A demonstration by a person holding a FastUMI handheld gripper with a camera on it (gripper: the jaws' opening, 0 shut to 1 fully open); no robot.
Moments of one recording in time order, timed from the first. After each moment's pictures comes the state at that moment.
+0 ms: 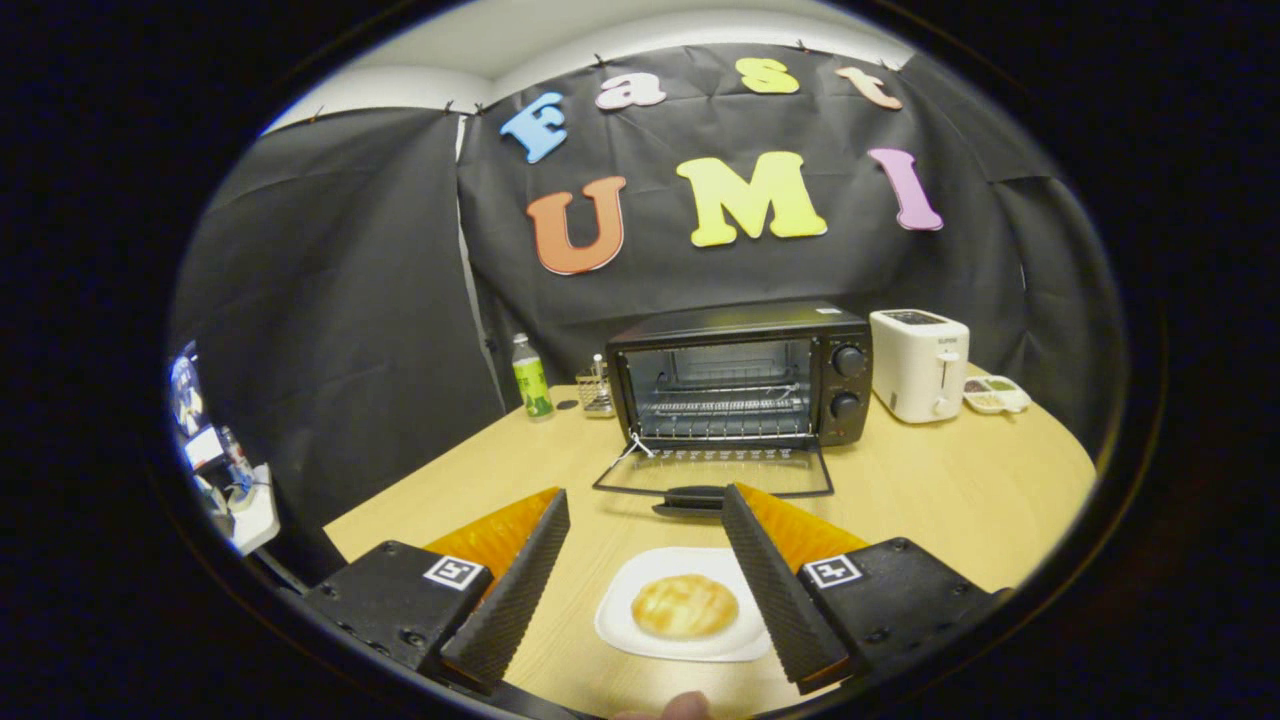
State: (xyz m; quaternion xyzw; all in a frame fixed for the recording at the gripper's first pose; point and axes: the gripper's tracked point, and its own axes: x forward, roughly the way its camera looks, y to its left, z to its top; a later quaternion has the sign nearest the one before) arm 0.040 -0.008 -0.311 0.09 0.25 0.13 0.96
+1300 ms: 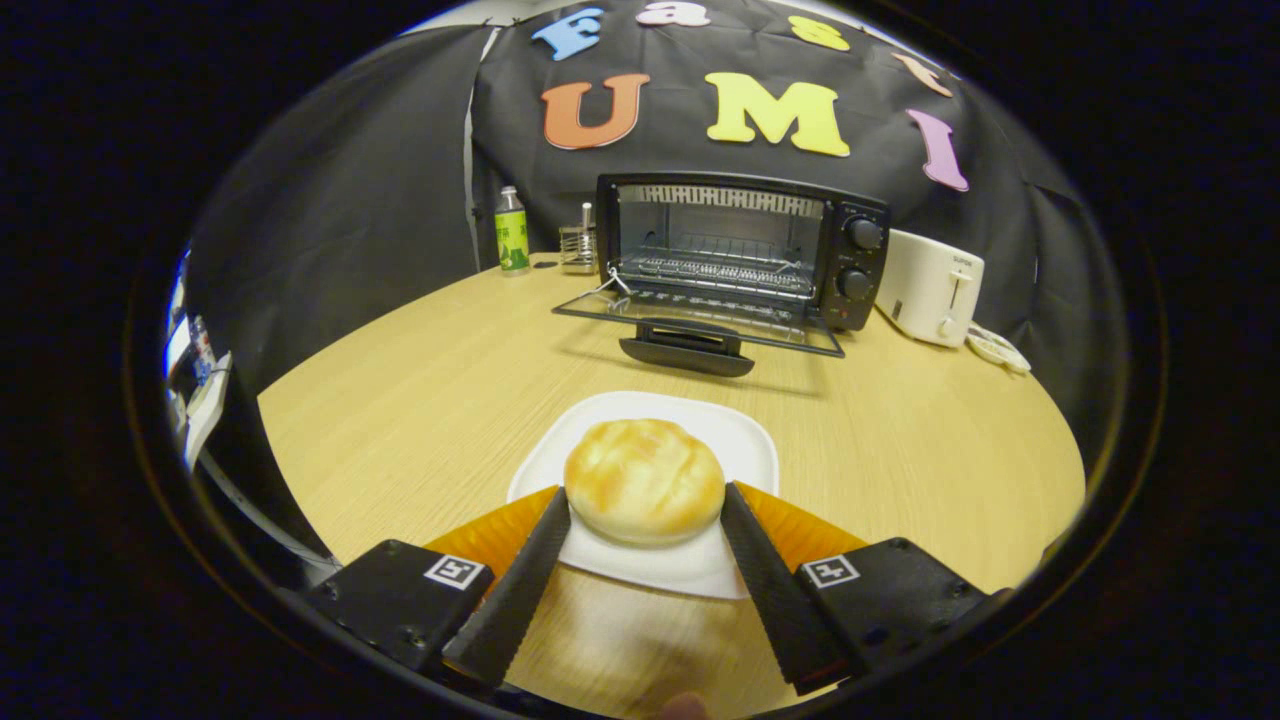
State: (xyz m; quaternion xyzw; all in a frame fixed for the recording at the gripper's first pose) arm -0.001 -0.018 -0.441 -0.01 0.38 0.13 0.92
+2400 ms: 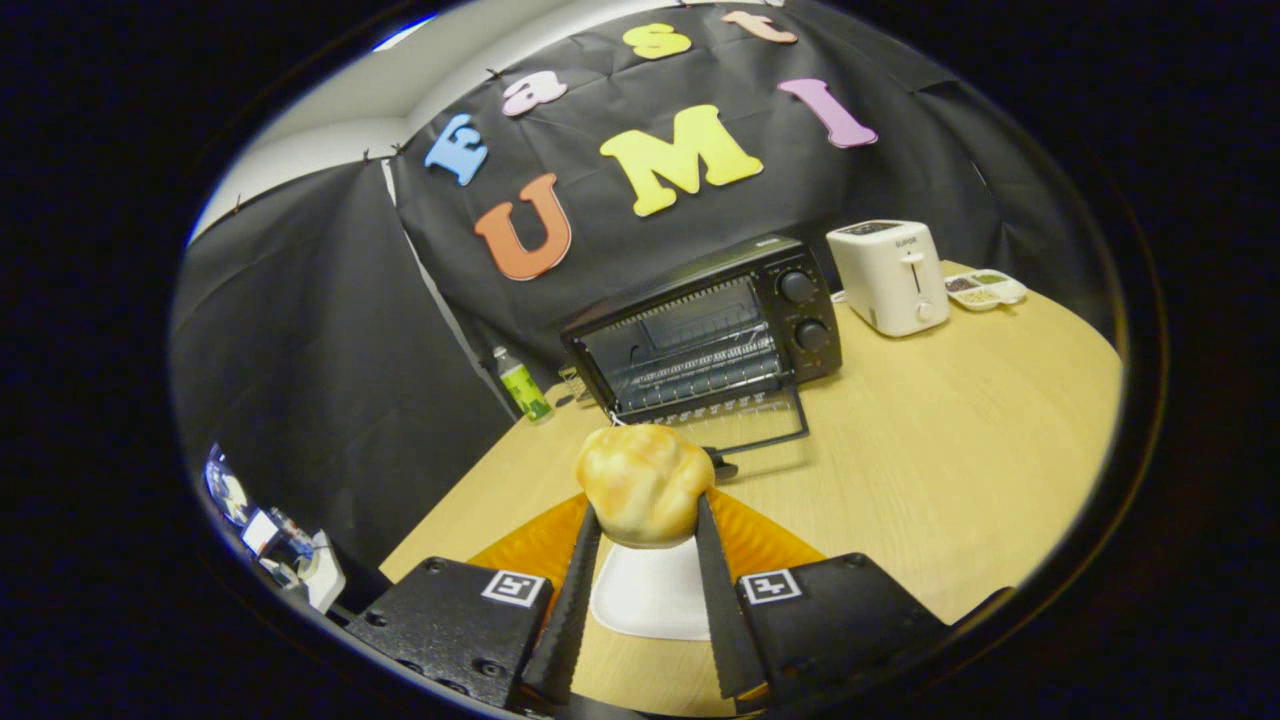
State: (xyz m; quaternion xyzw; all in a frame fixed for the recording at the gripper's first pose) arm 0.054 -0.051 -0.322 0.23 0.29 0.12 0.92
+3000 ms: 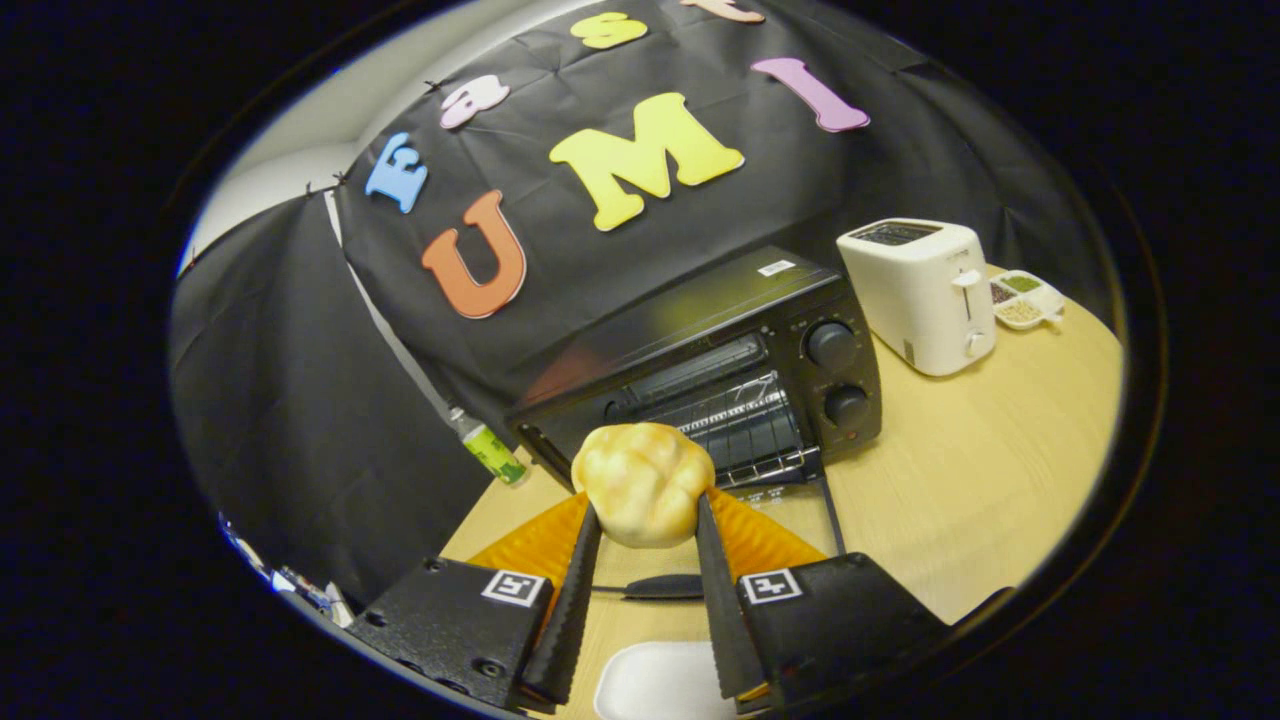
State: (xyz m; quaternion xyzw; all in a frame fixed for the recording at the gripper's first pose) arm 0.215 -0.058 -0.350 0.26 0.31 0.09 0.91
